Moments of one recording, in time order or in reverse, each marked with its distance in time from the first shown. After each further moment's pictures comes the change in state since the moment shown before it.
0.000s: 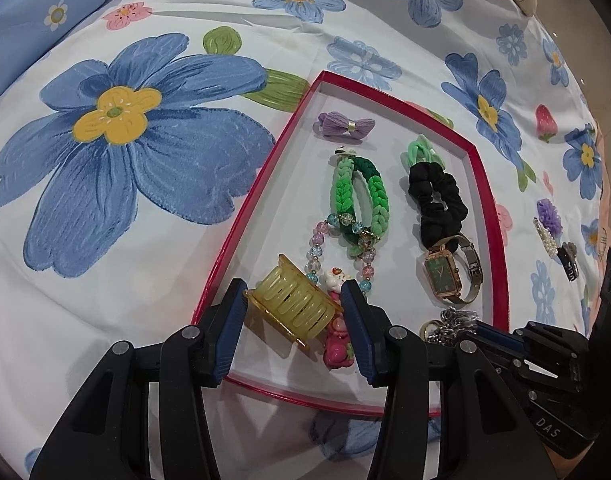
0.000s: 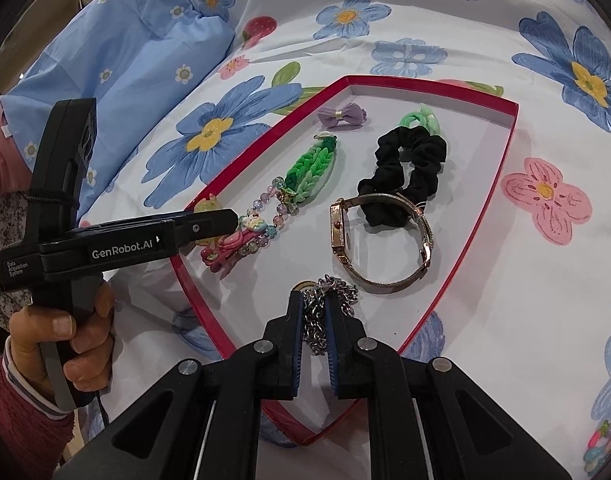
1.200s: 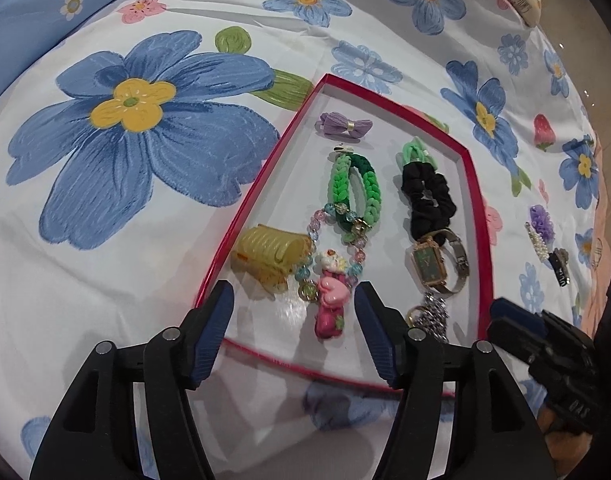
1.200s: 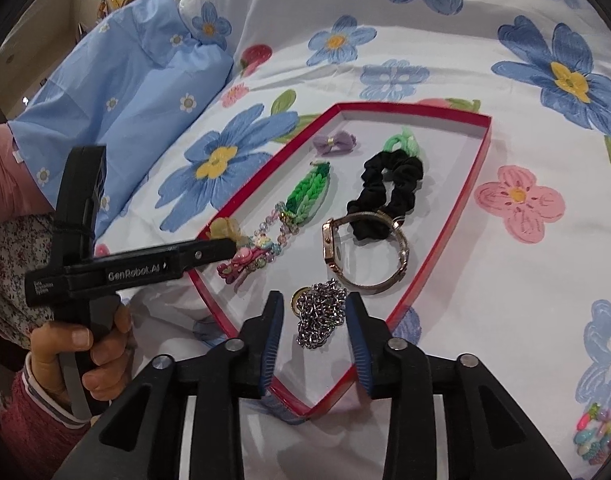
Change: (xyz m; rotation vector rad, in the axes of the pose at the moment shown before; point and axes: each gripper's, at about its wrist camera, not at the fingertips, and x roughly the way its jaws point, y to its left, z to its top) left arm -0.021 0.003 -0.011 -0.049 0.004 -0.016; right arm -0.034 -0.009 0.000 0.056 -0.079 0.030
